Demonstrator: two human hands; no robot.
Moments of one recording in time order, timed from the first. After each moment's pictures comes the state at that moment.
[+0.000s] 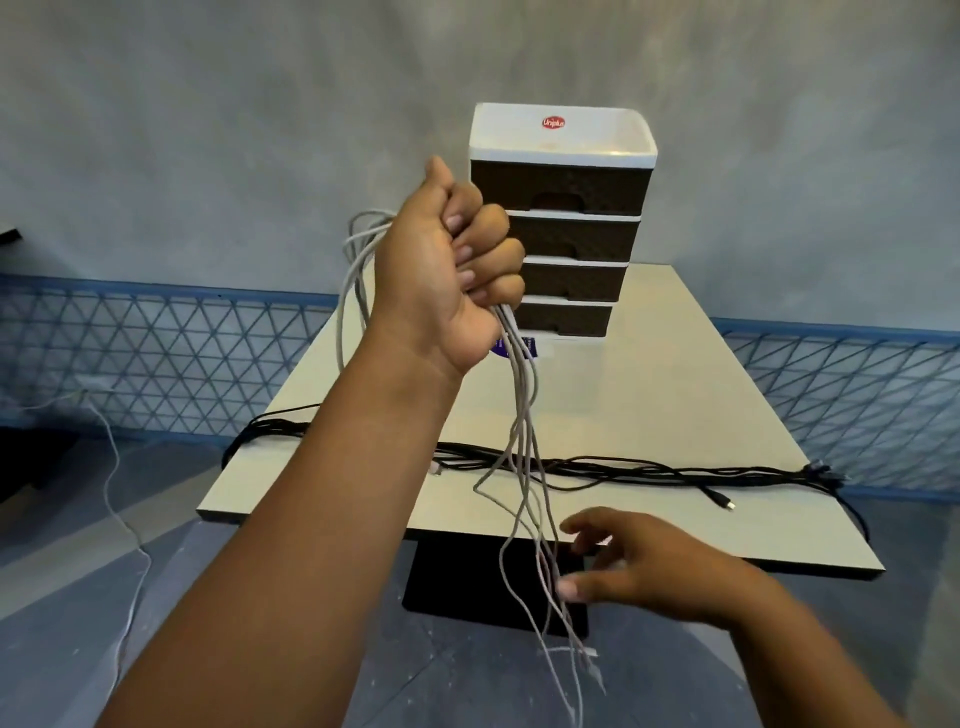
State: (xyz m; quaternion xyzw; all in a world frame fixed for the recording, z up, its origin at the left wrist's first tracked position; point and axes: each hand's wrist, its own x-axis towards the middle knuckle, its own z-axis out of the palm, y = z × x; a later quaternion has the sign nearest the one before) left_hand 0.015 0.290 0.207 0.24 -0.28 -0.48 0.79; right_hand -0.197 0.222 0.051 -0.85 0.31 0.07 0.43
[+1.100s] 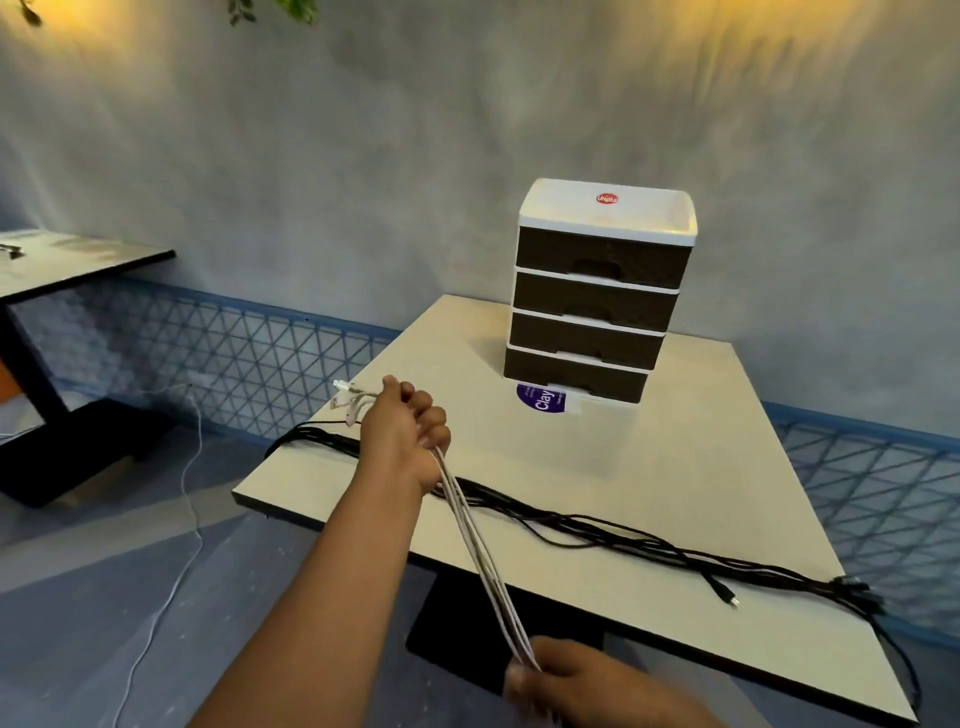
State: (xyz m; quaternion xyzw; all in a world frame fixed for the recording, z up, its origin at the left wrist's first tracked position) left_hand 0.027 0.288 0.097 0.32 0.05 -0.34 0.88; right_hand -0.209 0.220 0.002 -0.81 0.18 0.16 0.53
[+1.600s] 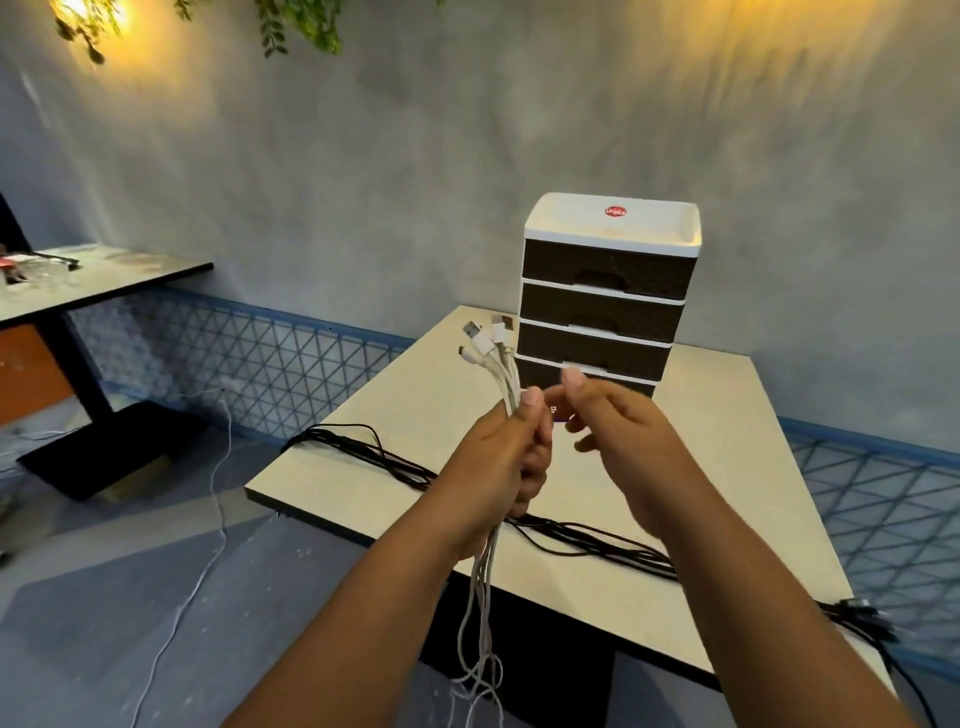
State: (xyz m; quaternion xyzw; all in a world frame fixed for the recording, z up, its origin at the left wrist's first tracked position) left_hand -0.090 0.288 0.139 0.60 -0.30 -0.35 0.65; right_hand -0.175 0.180 0.158 -0.77 0.19 -0.24 0.56
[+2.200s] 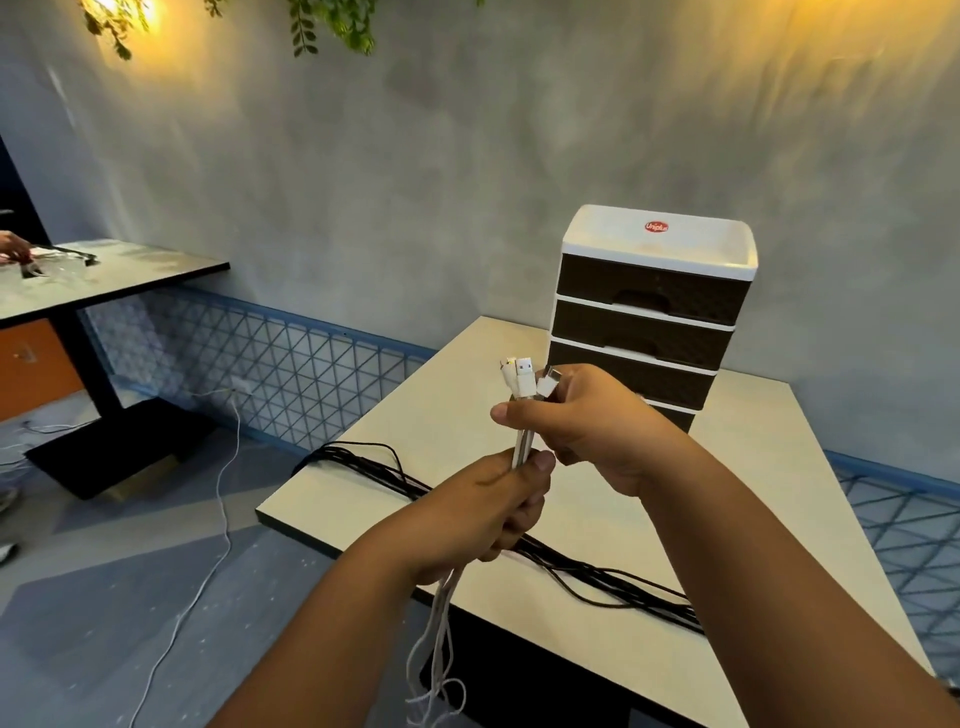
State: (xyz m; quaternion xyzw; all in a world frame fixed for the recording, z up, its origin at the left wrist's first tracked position) left_hand -0.020 0.314 0.123 0.65 -0.39 -0.38 0.52; right_hand -0.075 0.175 0.177 -0.82 0.15 -0.11 0.54
